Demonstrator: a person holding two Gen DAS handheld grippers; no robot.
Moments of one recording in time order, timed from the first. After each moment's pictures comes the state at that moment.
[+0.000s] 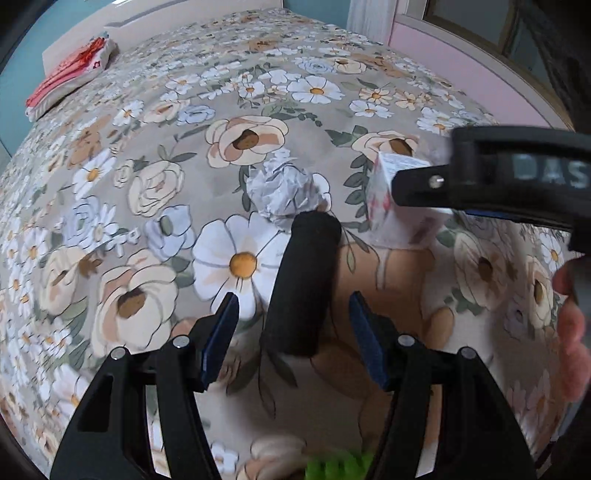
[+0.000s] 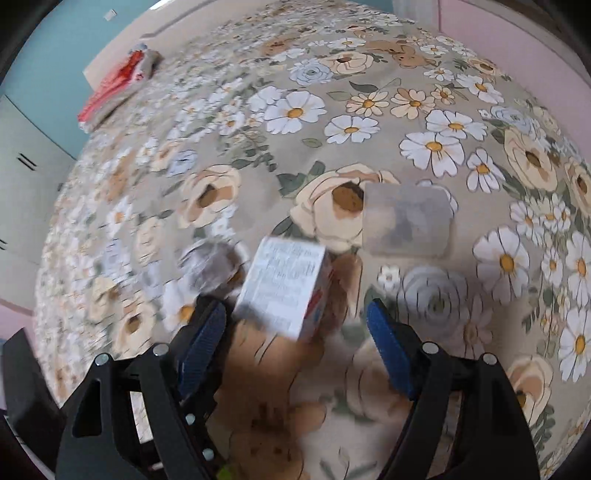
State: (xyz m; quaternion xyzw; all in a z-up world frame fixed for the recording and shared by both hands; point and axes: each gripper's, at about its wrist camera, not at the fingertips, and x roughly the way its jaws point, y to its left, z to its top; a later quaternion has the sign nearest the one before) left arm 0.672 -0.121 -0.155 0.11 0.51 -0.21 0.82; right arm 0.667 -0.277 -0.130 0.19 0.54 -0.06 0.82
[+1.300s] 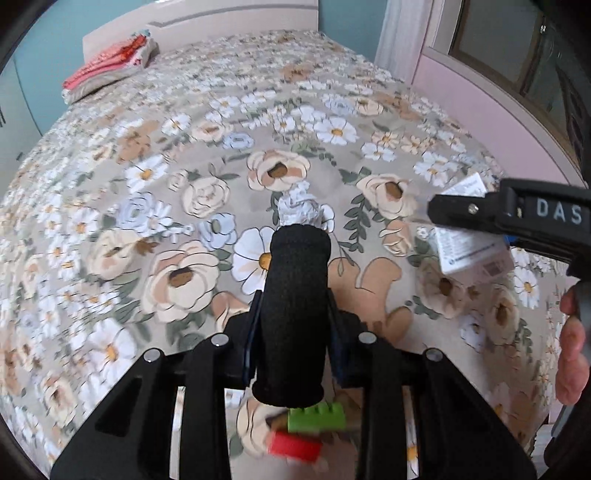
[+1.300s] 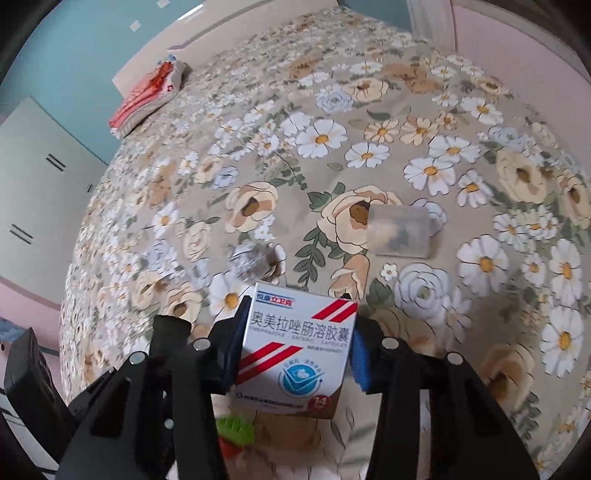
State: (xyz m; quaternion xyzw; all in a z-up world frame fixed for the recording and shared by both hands) left arm 0.621 -0.096 -0.076 0.07 0.49 -0.16 0.86; right arm 0.610 -0.279 -0.053 0.21 0.50 0.01 0.84
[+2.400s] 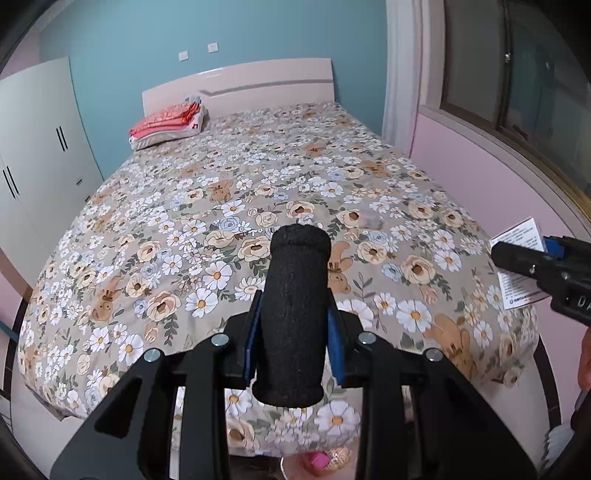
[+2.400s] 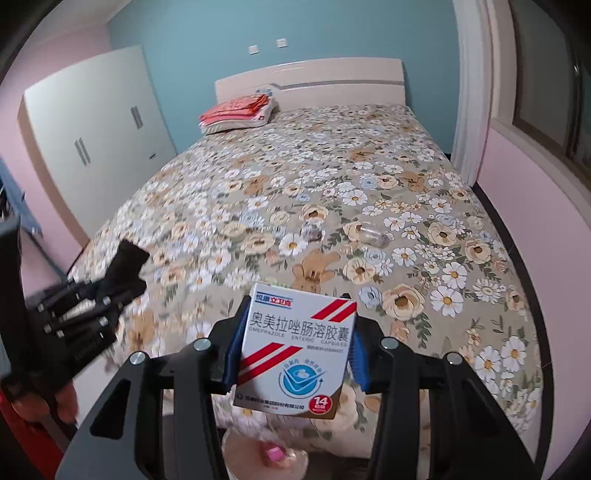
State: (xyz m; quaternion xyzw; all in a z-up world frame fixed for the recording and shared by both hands) left arm 0.301 -0.035 0.119 0.08 0.37 -0.10 0.92; right arm 0.284 -0.234 0.122 0.03 0.39 0.09 0.92
